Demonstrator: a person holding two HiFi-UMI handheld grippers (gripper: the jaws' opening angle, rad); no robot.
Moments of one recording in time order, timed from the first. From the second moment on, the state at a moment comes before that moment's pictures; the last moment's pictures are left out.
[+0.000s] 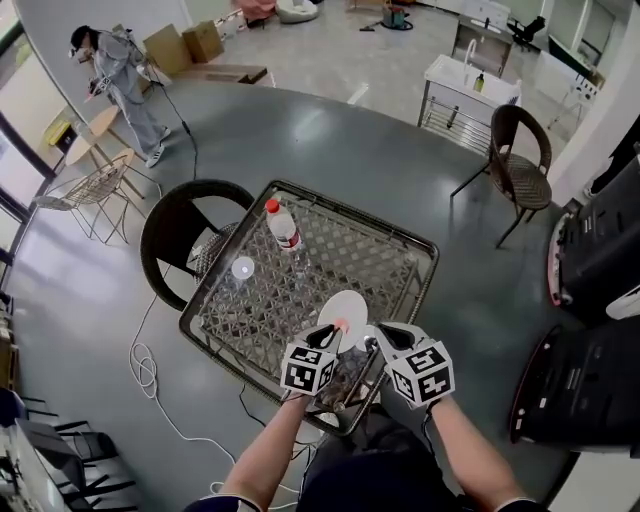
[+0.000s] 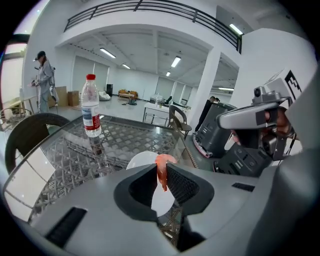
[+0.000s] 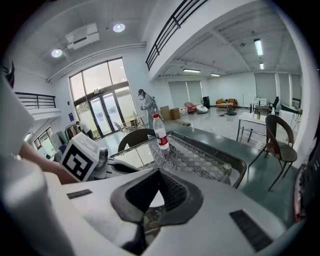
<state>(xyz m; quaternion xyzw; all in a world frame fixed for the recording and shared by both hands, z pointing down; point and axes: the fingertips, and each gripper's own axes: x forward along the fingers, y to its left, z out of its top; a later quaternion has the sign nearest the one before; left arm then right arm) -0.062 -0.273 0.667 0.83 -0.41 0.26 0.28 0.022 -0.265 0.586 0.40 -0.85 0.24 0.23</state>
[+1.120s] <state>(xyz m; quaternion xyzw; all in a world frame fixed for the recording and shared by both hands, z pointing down) -0.056 -0.306 0.758 0.75 -0.42 0.41 0.29 0.068 -0.255 0.607 0.41 -0.84 0.27 0.24</state>
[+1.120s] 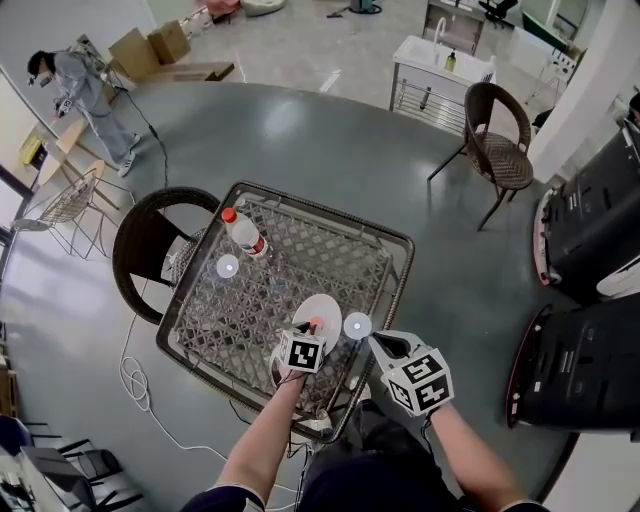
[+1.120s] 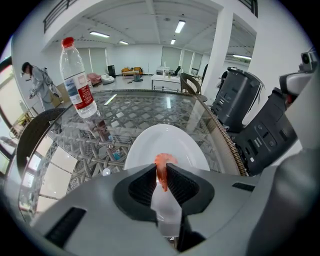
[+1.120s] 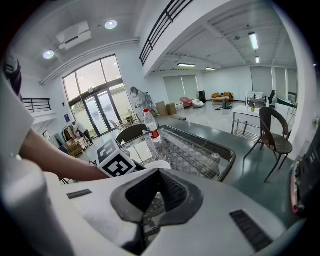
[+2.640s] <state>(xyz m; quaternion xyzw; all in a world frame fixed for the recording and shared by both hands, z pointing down) -0.069 -0.228 0.433 0.91 -0.37 0.06 0.15 -0.011 -0.247 0.400 0.41 -0.91 0.09 0.02</state>
